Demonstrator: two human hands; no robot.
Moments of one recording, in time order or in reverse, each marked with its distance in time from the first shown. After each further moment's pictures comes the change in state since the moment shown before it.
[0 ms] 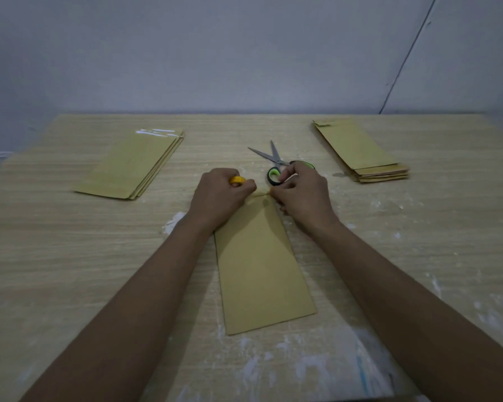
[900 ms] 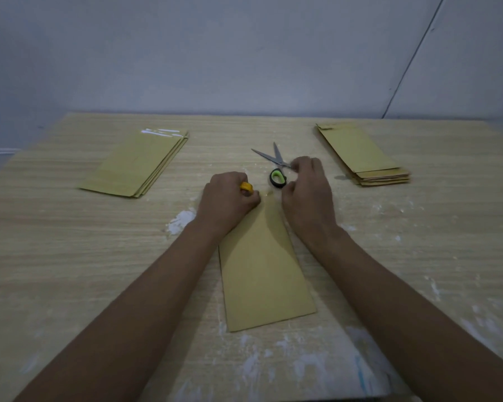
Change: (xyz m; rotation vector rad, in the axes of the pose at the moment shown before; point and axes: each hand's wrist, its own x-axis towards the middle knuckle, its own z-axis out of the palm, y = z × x) left_hand -0.007 0.002 0.008 0.181 0.008 0.081; right_hand -0.012 -0.008 0.000 -0.401 0.100 -0.300
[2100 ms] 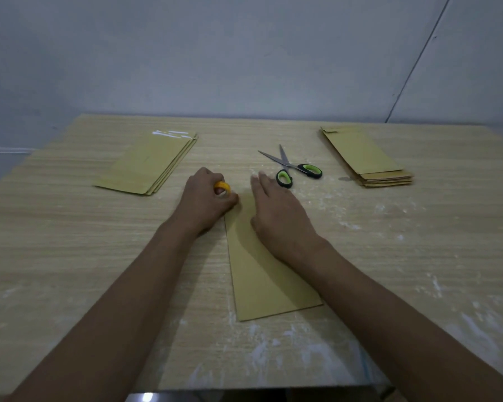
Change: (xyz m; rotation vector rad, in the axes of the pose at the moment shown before) left_hand -0.013 -0.026 -0.042 -0.006 0.004 -0.069; right_hand -0.029 -0.041 0.005 -0.285 -0.545 -0.202
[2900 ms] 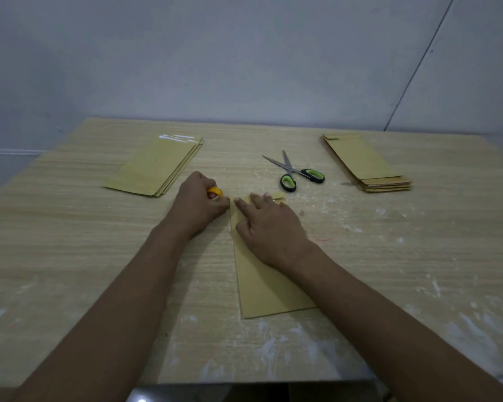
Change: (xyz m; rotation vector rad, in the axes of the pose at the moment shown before) left_hand -0.004 -0.015 -0.016 0.009 0.027 -0.023; right_hand 0.000 -0.018 0.015 -0.109 -0.044 -0.008
